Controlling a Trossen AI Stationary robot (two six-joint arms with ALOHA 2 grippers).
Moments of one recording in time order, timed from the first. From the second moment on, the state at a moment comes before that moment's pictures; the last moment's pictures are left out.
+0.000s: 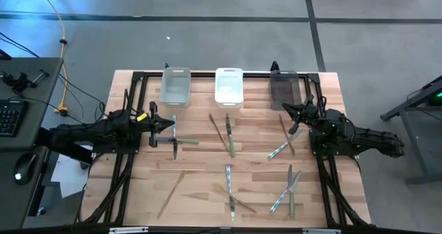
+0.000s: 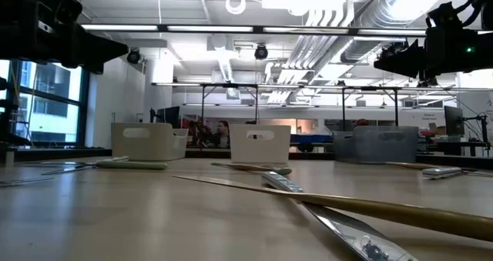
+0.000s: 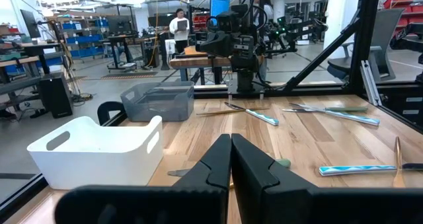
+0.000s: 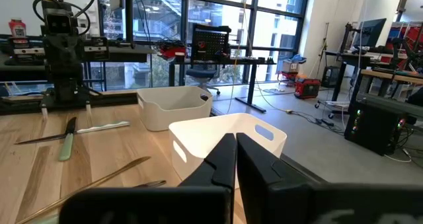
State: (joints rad) left arm 0.08 0.01 0.01 0.01 -0.03 0.08; right arm -0.21 0.01 0.01 0.06 0.31 -0.10
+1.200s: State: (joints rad) left arm 0.08 0.01 0.01 0.01 -0.03 0.08; right arm -0.20 0.07 0.01 0.37 0.12 0.12
